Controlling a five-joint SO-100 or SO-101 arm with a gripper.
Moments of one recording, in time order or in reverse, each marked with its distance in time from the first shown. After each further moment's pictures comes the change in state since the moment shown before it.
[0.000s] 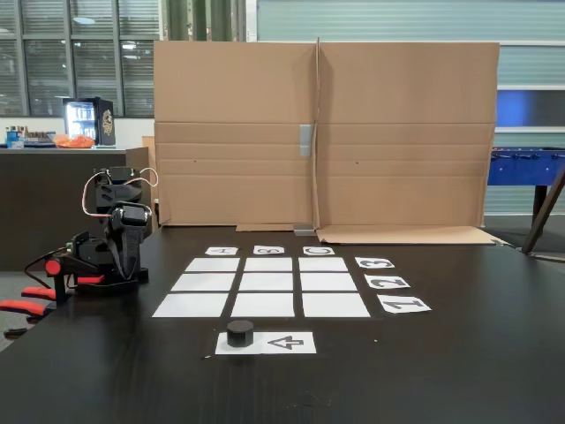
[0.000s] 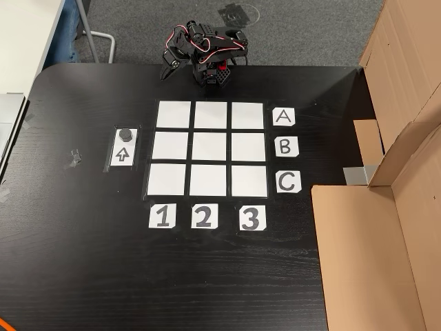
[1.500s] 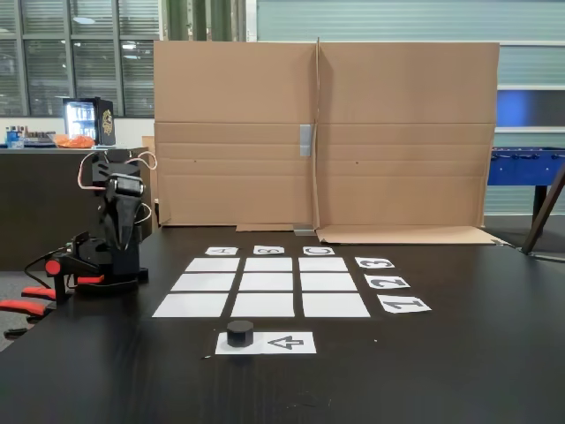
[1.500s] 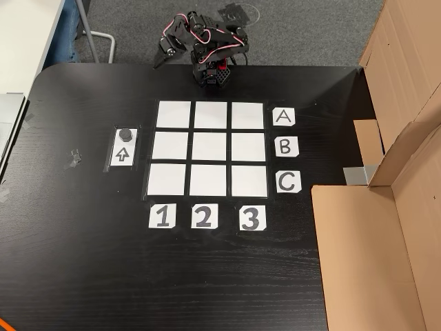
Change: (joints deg) arm 0.8 -15.0 -15.8 -9.0 4.3
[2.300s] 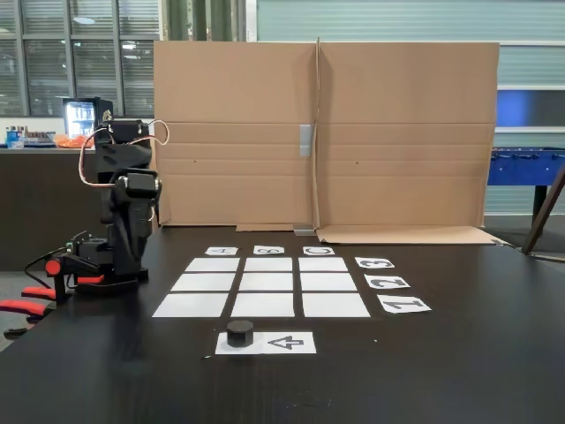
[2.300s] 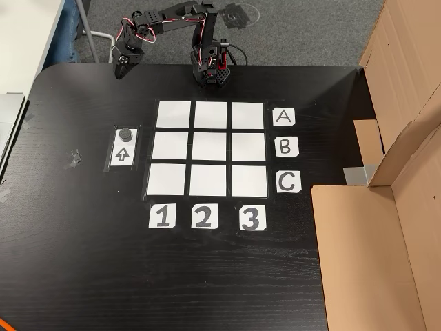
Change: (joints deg) arm -4.2 -74.7 -54.6 -2.8 1.6
